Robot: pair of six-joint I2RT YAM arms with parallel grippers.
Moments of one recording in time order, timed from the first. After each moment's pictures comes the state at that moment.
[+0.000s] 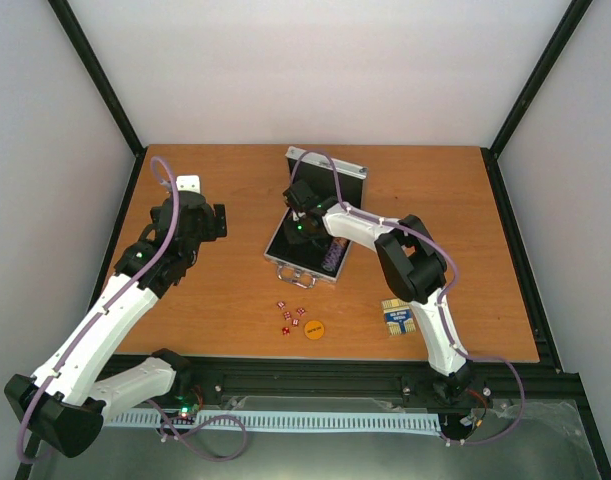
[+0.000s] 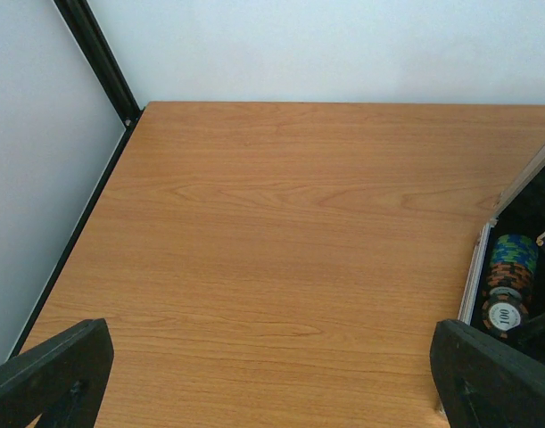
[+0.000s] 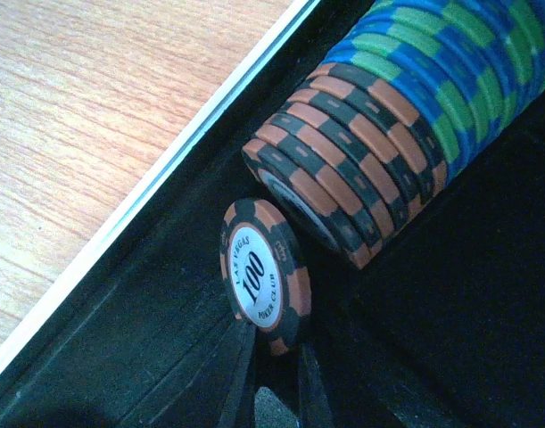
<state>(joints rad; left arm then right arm) -0.45 1.00 1.04 -0.63 -0.55 -0.27 0.70 2.24 1.70 -0.52 -0.03 0.36</state>
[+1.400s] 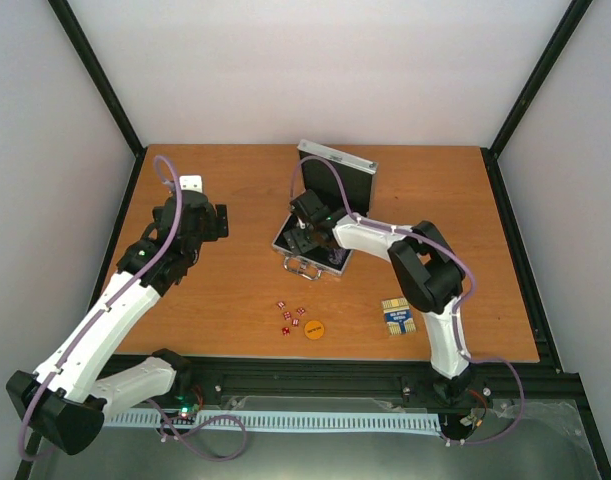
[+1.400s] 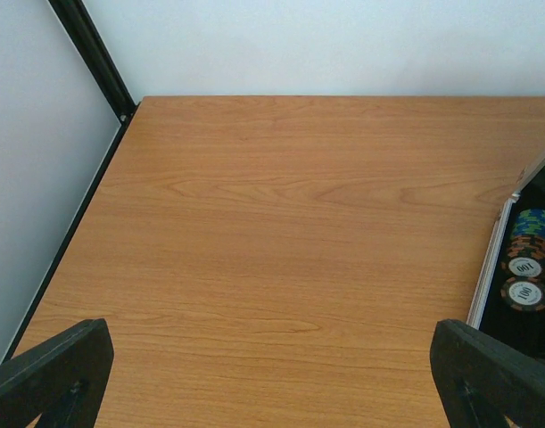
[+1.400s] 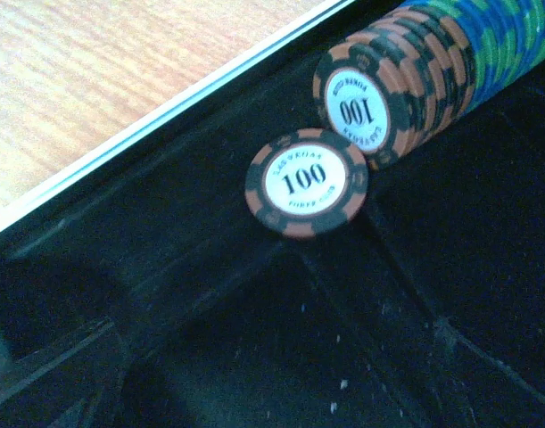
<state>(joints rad) -0.45 1.01 1.04 -0.63 -0.54 -0.27 0.73 2.10 1.48 -0.38 0.13 0.13</state>
